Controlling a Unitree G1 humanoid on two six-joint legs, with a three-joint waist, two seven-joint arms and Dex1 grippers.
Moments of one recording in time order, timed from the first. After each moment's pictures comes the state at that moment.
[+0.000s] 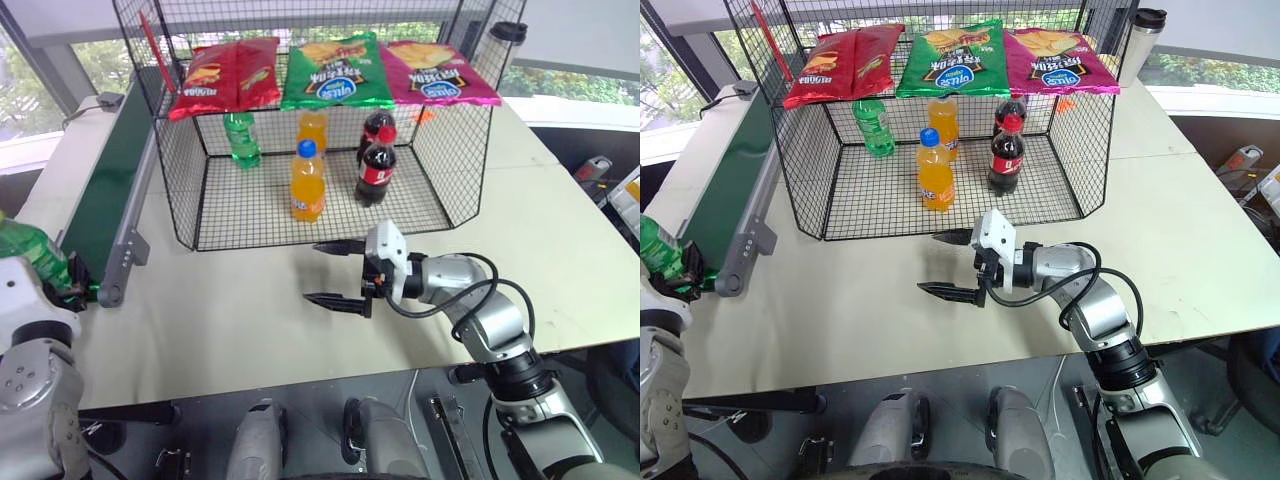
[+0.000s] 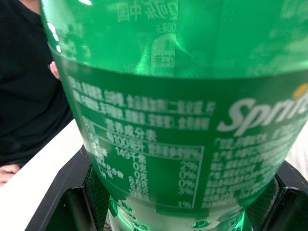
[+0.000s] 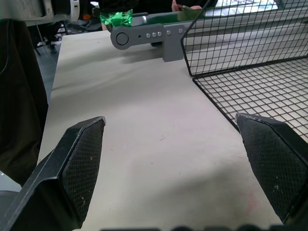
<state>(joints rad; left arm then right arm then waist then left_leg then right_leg) 0.09 0.30 0.66 -0.63 -0.30 0.64 0.06 -0.43 -0.42 0.22 -0.16 0.37 0.35 1.02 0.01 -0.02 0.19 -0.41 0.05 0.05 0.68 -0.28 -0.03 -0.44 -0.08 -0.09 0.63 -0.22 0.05</state>
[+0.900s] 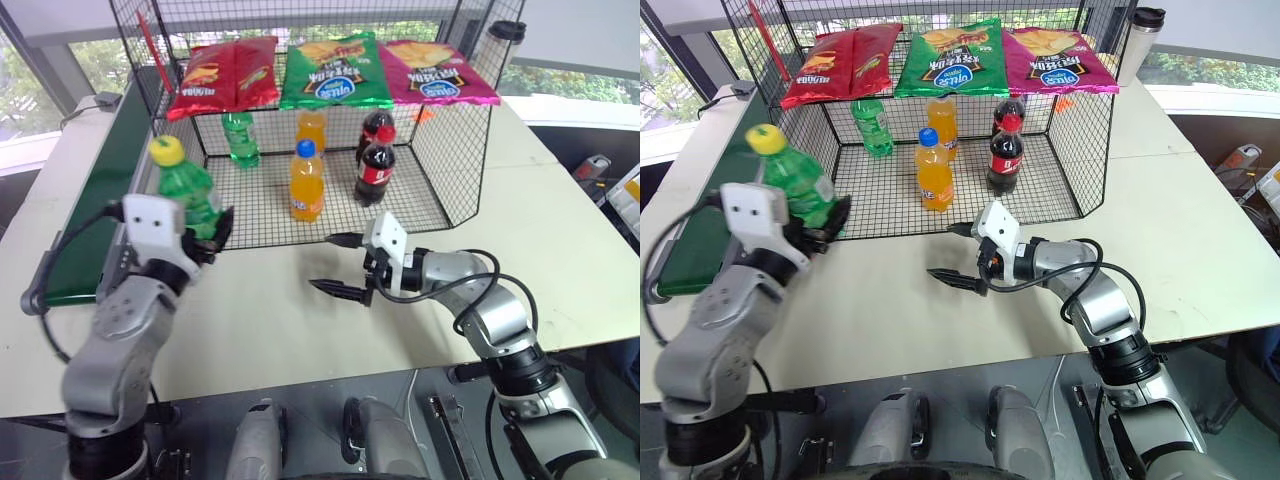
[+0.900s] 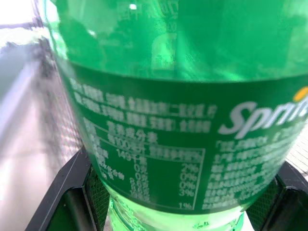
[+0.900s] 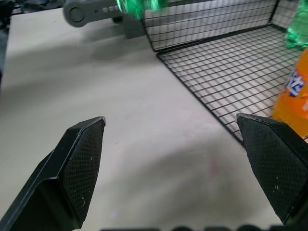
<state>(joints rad) -0.18 0.33 0.15 -0.58 -0.36 0.66 -0.09 -0.47 -0.44 0.22 -0.16 0.32 0.45 0.88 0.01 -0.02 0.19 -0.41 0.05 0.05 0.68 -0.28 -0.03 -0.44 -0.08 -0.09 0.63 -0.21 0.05</state>
